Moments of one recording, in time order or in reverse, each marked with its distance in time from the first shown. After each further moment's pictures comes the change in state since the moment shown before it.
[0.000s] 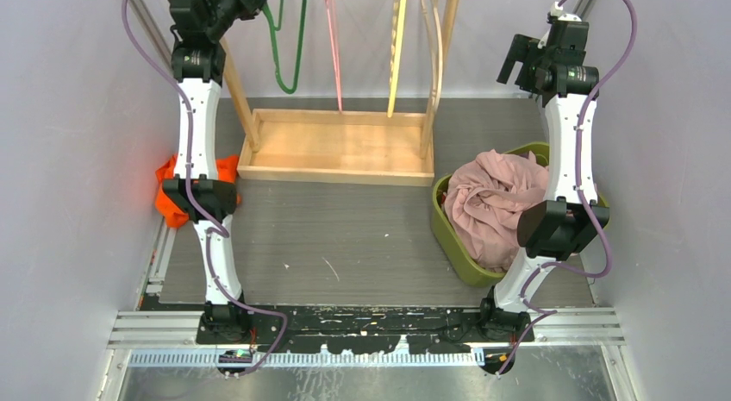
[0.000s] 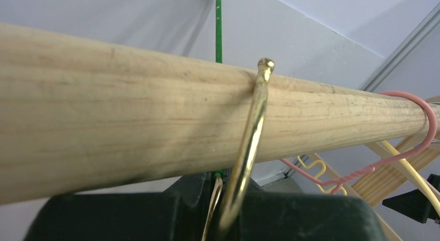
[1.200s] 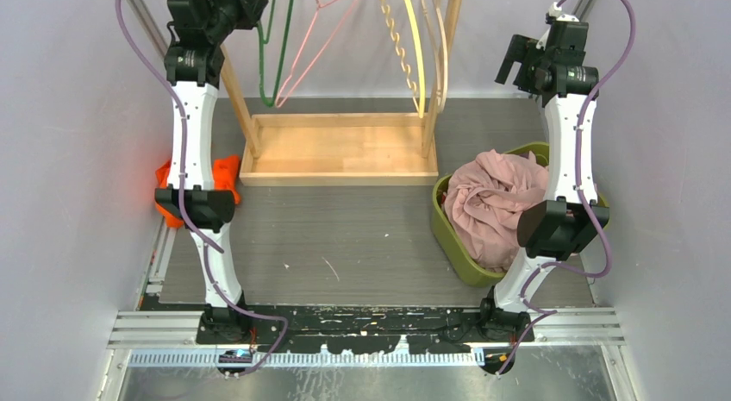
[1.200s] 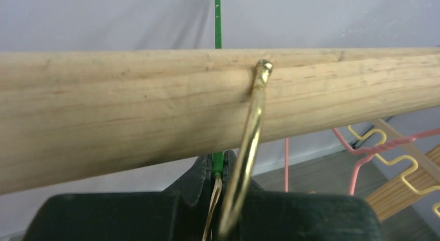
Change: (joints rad) left arm -0.046 -0.136 -0.060 -0.267 -0.164 0.327; right arm 0.000 0.000 -0.004 0.000 -0.035 0.011
